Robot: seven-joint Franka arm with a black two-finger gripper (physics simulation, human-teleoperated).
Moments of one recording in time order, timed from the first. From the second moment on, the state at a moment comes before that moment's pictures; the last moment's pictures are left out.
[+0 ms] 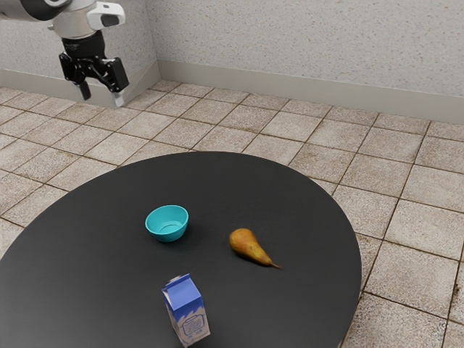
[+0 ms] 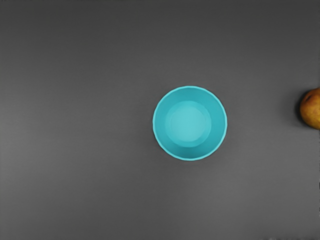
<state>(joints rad) -0.39 0.03 0.53 -1.48 0.01 1.55 0.12</state>
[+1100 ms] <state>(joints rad) -0.44 0.41 0.36 -1.58 -0.11 1.90 0.63</state>
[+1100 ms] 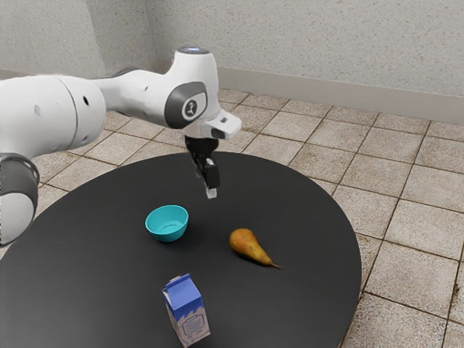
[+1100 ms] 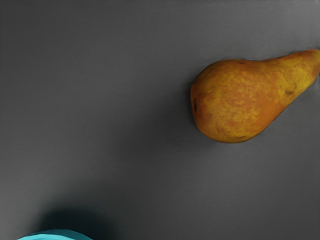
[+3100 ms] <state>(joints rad) -0.45 0.63 0.27 -1.64 -0.33 2.20 1.63</state>
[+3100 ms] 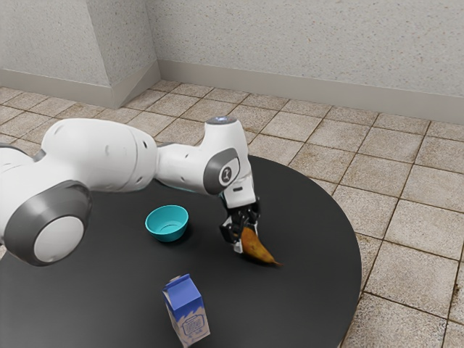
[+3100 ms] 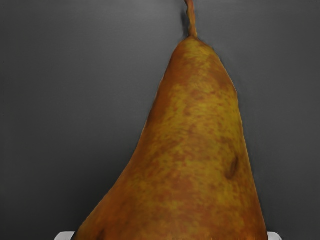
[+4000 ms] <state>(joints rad) -0.14 0.37 0.29 -1.82 -0.33 2.19 1.62</state>
